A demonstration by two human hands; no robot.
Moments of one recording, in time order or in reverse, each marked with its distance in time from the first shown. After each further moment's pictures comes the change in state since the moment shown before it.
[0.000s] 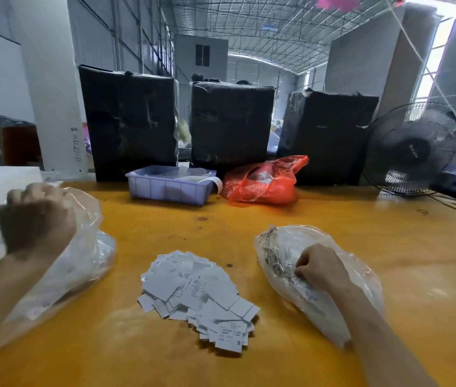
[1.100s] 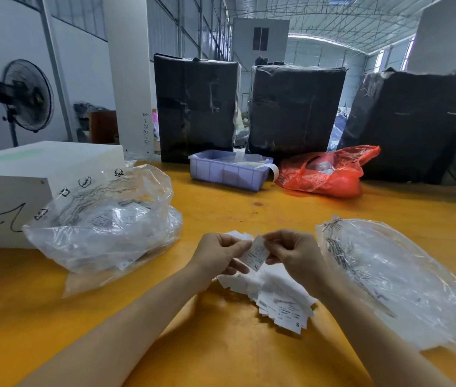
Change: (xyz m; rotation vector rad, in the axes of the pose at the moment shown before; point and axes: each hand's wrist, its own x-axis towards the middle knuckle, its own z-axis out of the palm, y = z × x) left_hand -0.108 0.102 0.001 -1.228 -0.968 -0.444; right_hand -0.054 -0.120 0.042 0.904 -0.241 -0.379
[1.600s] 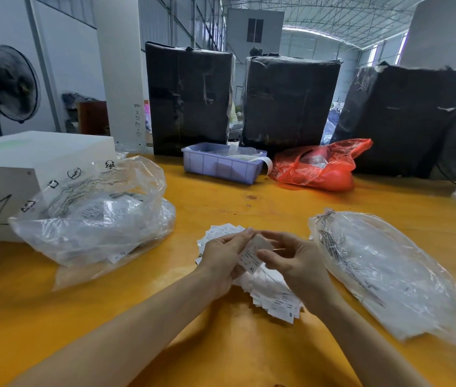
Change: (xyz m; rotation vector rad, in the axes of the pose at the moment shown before) left_hand -0.014 0.002 0.034 -0.465 0.084 -0.138; right_hand -0.038 -0.009 0.002 0.125 0.020 0.000
